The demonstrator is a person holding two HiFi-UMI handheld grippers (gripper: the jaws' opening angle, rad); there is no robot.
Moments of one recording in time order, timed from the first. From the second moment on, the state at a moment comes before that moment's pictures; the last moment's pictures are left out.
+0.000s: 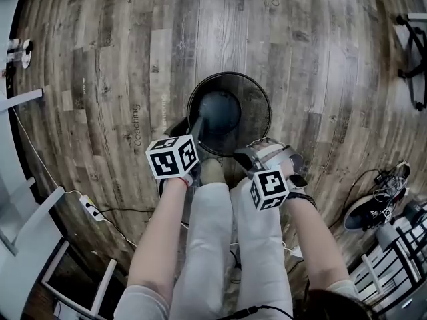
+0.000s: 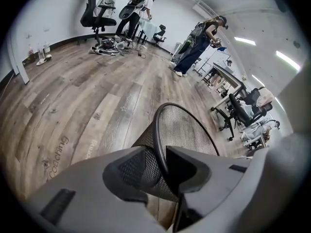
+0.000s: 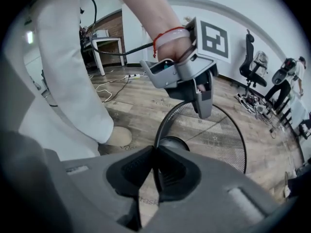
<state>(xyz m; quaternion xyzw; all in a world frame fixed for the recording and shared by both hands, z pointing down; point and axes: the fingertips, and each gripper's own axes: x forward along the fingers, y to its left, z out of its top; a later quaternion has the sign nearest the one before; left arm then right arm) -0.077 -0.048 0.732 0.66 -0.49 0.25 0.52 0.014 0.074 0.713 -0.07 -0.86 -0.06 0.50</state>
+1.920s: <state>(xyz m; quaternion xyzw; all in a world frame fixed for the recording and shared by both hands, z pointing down) -0.117 0.014 0.679 0.69 -0.50 0.26 0.45 0.023 0.063 0.642 0.10 -0.90 0.21 0.36</state>
